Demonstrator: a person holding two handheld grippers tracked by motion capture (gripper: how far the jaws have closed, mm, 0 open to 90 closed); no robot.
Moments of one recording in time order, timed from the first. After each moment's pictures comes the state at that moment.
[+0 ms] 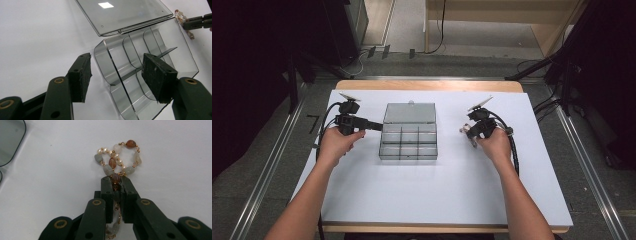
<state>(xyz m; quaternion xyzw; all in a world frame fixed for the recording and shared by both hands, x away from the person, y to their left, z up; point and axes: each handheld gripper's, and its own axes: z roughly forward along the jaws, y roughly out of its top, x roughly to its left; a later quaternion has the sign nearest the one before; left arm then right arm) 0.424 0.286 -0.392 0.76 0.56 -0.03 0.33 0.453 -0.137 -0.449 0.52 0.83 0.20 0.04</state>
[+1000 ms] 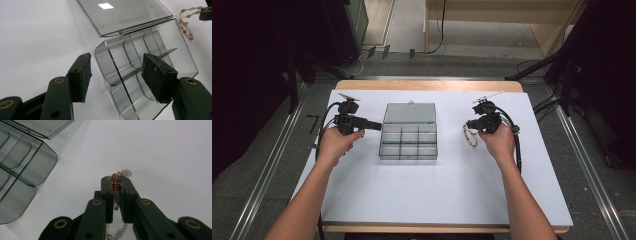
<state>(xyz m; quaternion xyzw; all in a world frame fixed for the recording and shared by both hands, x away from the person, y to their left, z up) 0.424 0.287 -0.391 0.76 0.56 -0.03 0.33 0.444 -0.146 -0.415 0.49 0.81 0.29 0.08</state>
